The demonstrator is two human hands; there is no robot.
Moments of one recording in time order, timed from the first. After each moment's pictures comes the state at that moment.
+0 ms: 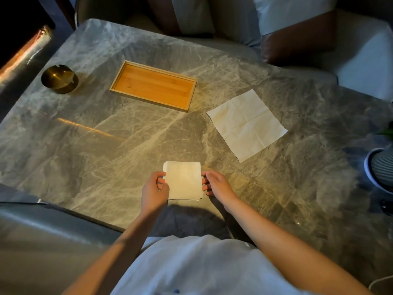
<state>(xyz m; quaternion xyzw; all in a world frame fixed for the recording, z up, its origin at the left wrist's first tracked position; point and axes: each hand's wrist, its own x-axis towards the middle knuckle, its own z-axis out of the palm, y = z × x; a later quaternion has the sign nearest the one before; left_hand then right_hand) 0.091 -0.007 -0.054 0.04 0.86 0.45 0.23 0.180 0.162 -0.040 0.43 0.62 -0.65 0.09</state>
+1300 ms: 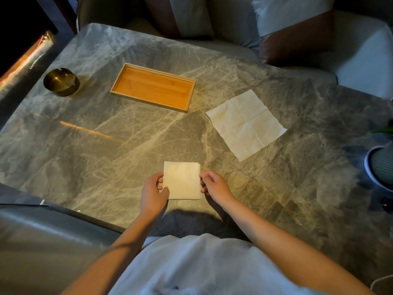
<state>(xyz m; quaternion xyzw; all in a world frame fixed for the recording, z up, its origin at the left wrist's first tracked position) 0.093 -0.012 -0.048 0.06 0.87 0.42 0.26 0.182 0.157 -0.045 0.41 0.69 -0.59 0.07</state>
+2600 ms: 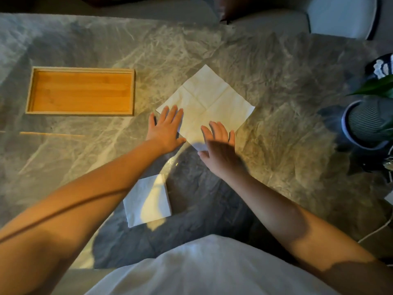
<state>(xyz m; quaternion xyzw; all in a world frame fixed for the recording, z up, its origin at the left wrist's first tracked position) -0.002 0.223 -0.043 0.52 0.82 -0.03 0.23 0.176 0.295 -0.053 0.34 0.93 -0.16 0.07</state>
